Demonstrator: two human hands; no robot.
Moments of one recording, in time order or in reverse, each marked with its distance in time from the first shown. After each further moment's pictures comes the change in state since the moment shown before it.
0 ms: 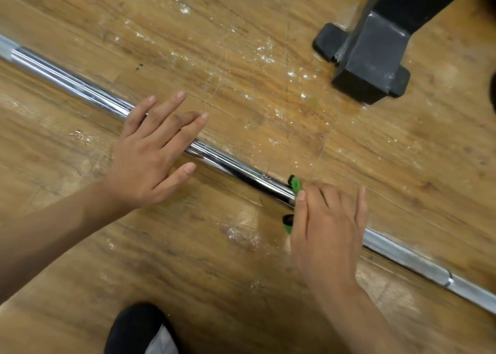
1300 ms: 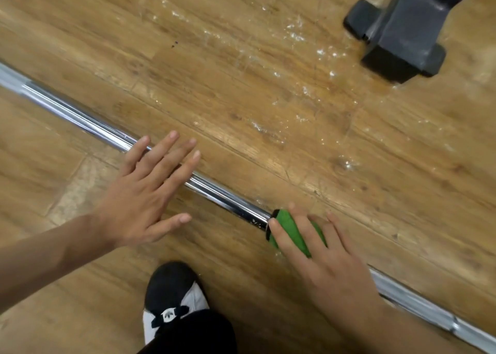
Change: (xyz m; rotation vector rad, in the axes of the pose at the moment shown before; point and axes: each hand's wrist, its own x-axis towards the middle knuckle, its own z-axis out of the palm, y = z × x) left_hand -0.109 0.023 -0.050 0.051 -0.247 0.052; right_hand -0.079 0.028 -0.007 -0.299 -0.247 -0.735
